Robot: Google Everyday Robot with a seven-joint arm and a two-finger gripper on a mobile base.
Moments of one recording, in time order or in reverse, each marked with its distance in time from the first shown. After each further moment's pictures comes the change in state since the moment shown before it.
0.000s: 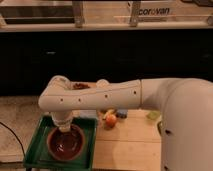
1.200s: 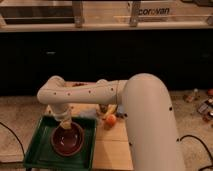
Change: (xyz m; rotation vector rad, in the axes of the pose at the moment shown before) arm -0.003 0.037 0.070 0.164 -0.124 0.062
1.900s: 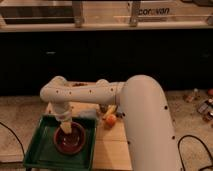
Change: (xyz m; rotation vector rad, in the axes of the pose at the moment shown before) arm 0.001 -0.004 0.011 0.076 0.018 -0.031
